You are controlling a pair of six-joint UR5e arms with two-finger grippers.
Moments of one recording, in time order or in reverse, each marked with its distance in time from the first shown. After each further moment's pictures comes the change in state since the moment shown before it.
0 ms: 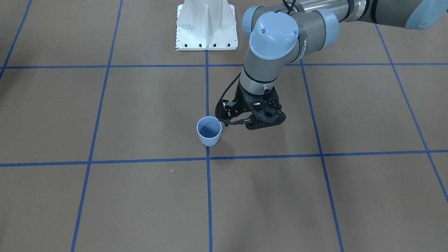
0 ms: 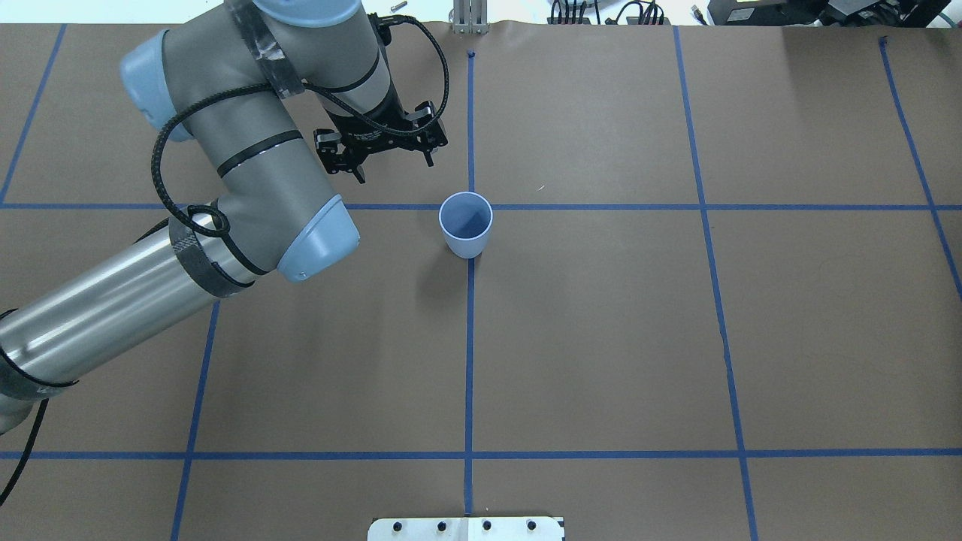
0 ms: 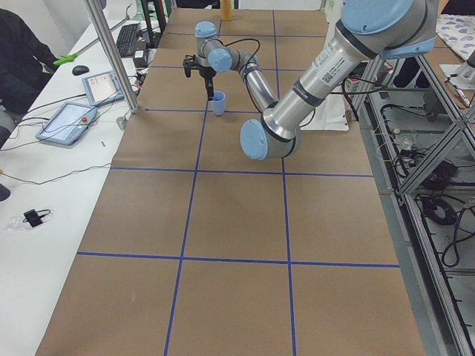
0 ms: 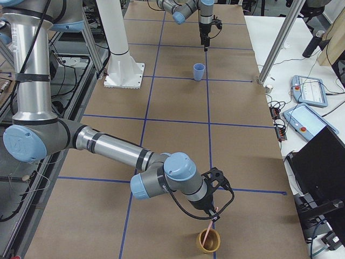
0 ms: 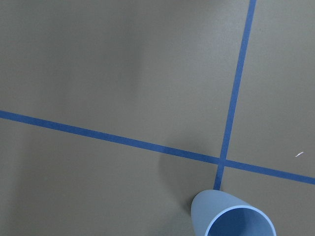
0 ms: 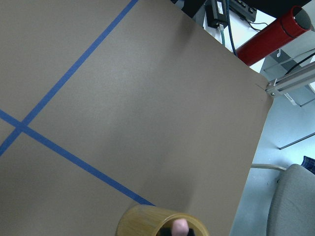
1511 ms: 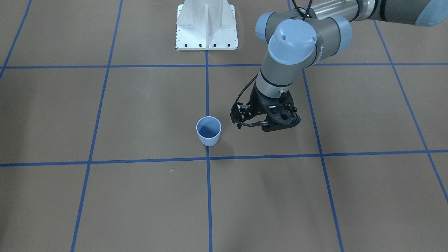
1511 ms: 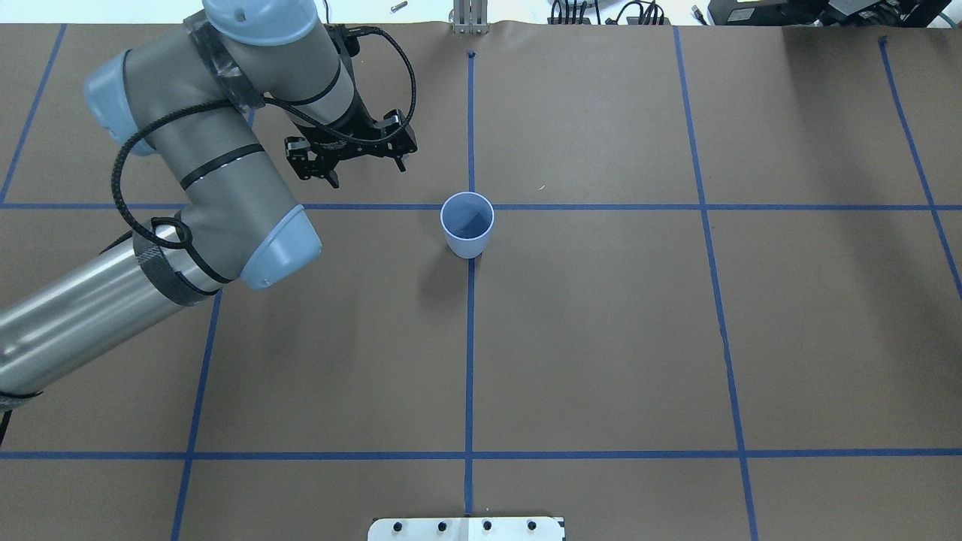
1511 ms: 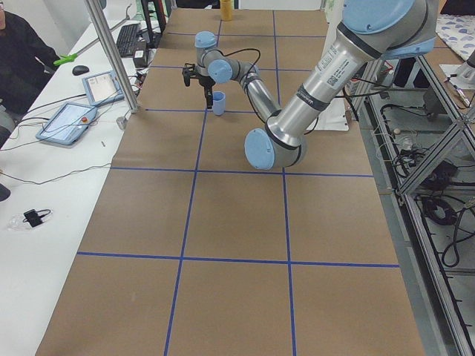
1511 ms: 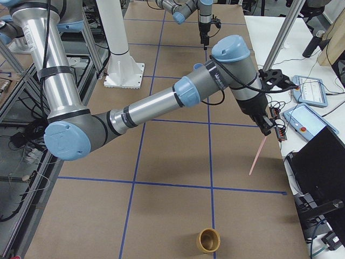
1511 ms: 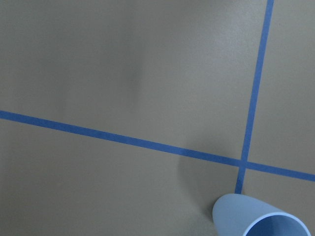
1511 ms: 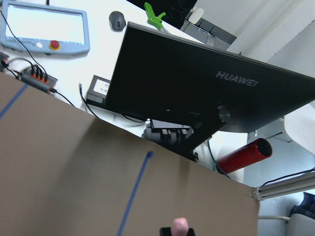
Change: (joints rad) left arm -0.040 0.103 -0.054 -0.055 -0.005 0.029; right arm -0.051 0.371 0.359 -0.555 0.016 0.358
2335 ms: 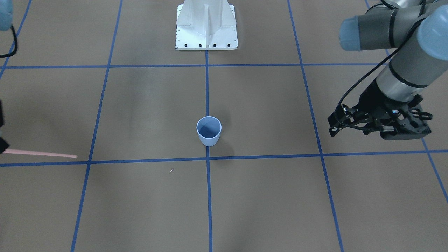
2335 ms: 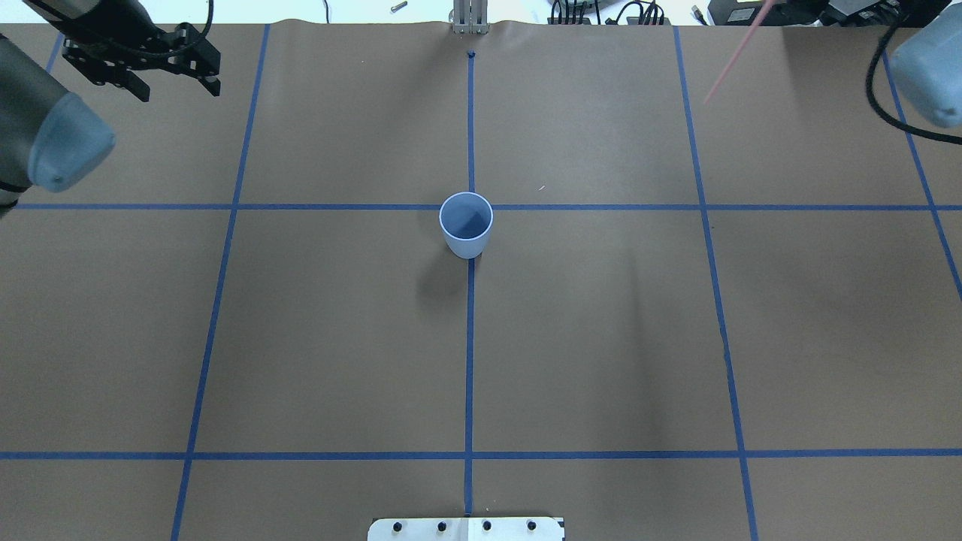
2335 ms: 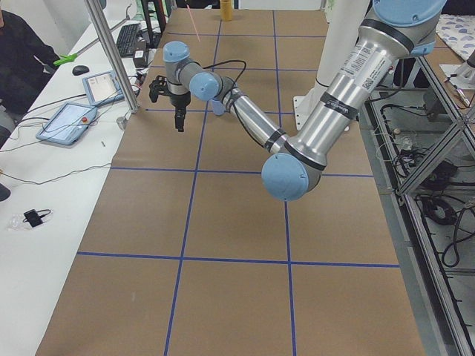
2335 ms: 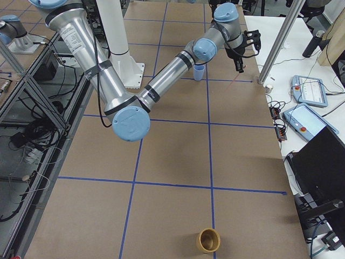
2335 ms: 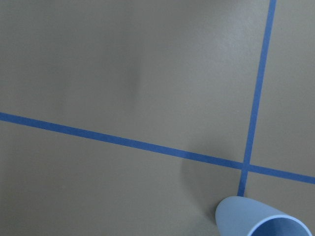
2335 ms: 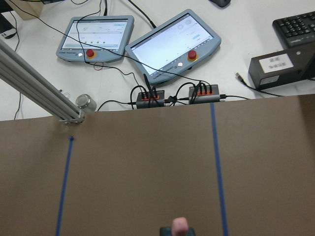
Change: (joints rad) left arm -0.311 0.220 -0.102 0.053 -0.147 0.481; right arm -0.492 0.242 0.102 -0.026 0.011 1.002
